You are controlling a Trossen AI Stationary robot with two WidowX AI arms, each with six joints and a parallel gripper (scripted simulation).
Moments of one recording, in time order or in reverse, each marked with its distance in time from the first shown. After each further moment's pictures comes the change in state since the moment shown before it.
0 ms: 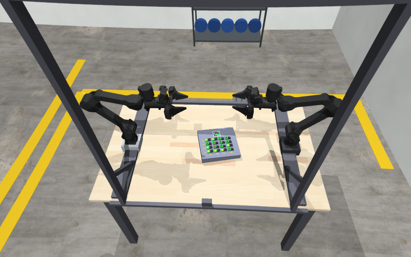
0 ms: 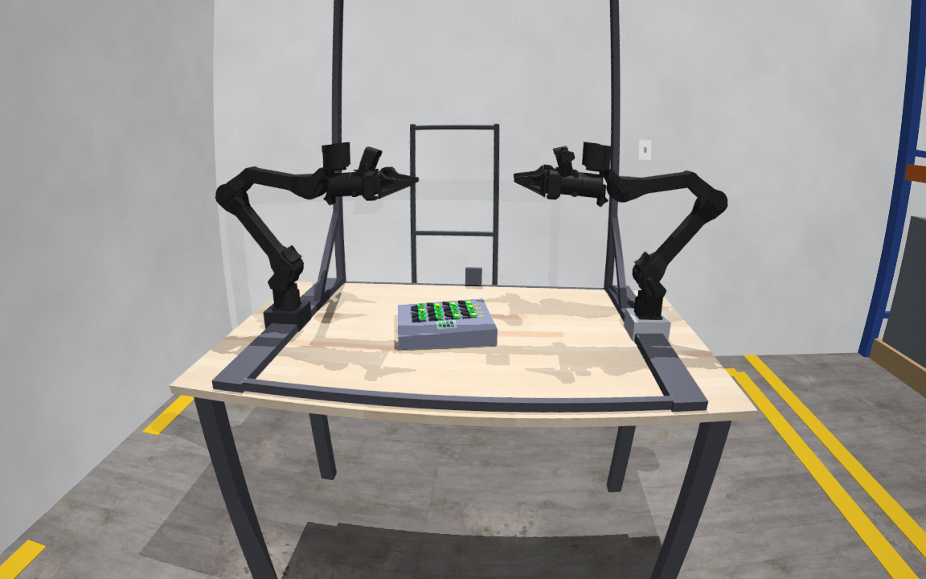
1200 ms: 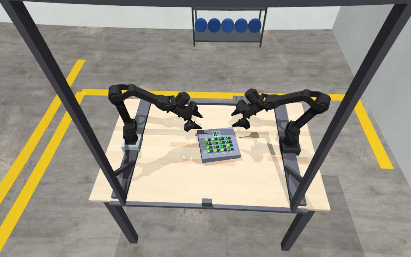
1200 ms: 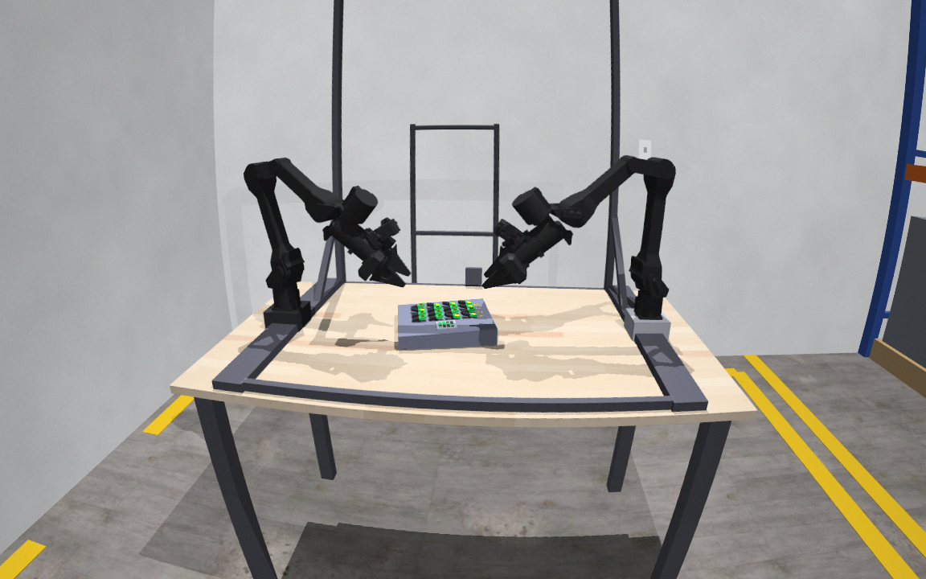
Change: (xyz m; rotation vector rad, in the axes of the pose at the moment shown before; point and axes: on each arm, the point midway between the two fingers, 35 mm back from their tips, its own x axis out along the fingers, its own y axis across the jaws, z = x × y) left arm 0.059 0.073 -0.208 0.014 0.737 0.005; right arm -0.006 -0.065 -0.193 -0.016 0.713 0.064
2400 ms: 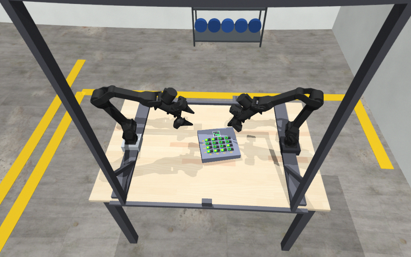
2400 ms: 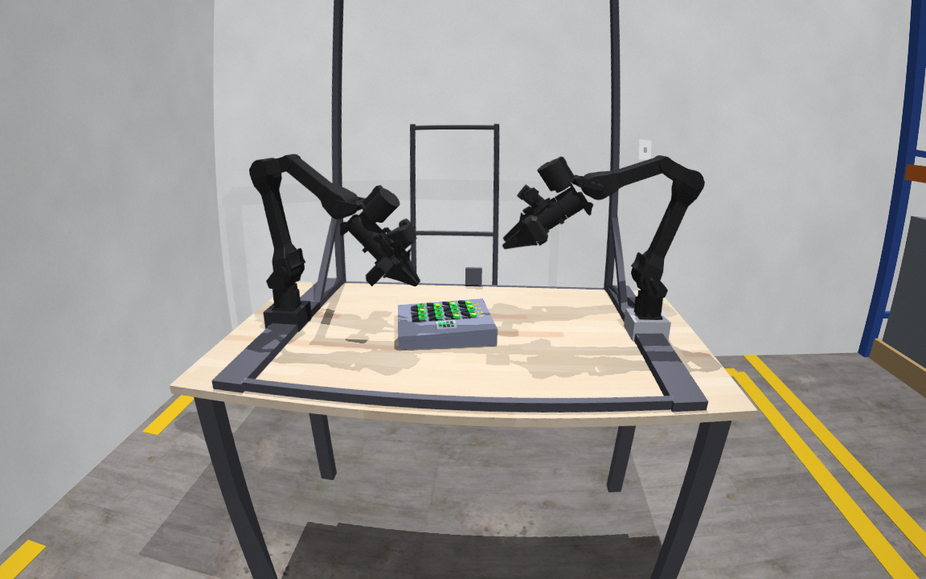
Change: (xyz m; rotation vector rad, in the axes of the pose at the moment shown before) left arm -0.082 -0.043 0.032 0.020 -0.088 0.002; right arm 0.027 0.022 0.006 0.301 0.107 -0.045
